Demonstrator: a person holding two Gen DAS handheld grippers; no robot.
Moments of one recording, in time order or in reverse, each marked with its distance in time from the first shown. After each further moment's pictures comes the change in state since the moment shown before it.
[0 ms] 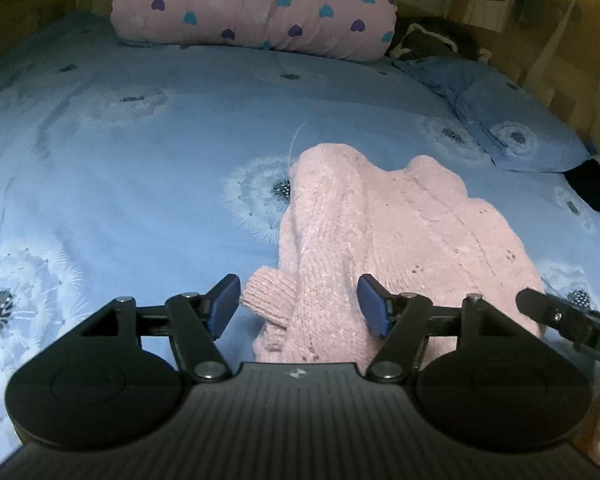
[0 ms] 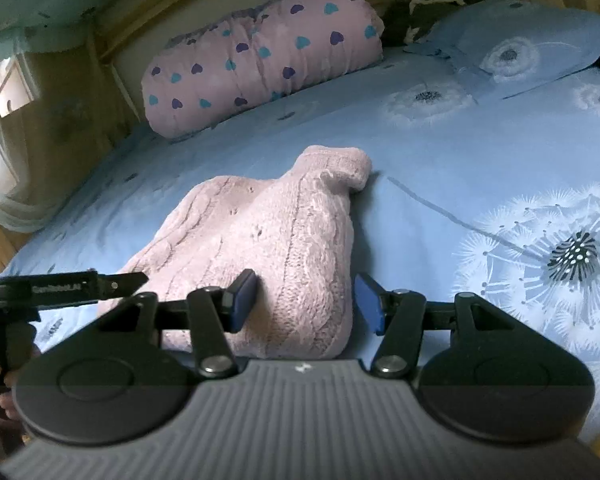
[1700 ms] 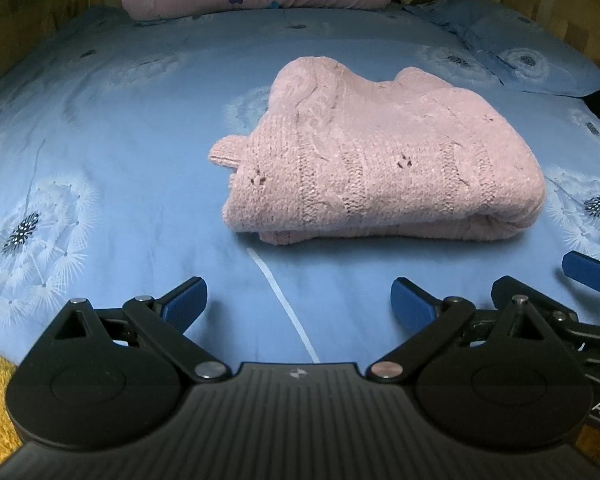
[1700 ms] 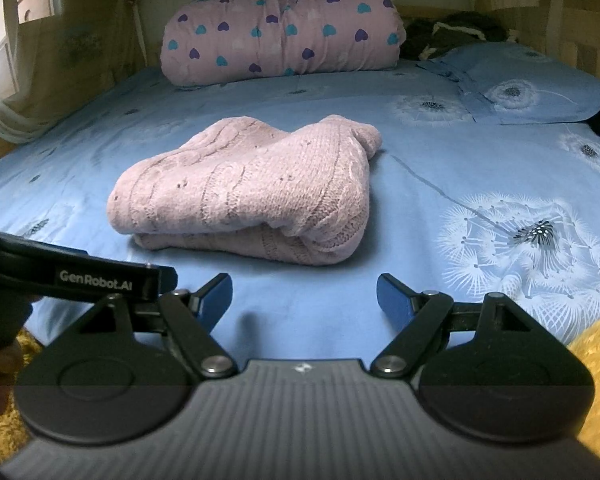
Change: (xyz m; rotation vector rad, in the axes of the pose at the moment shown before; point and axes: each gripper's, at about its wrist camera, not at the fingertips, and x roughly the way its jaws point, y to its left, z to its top) left arm -0.016 -0.053 -0.065 0.078 0.116 0.149; right arm -0.041 0.043 -0.049 -0.242 0.041 -0.110
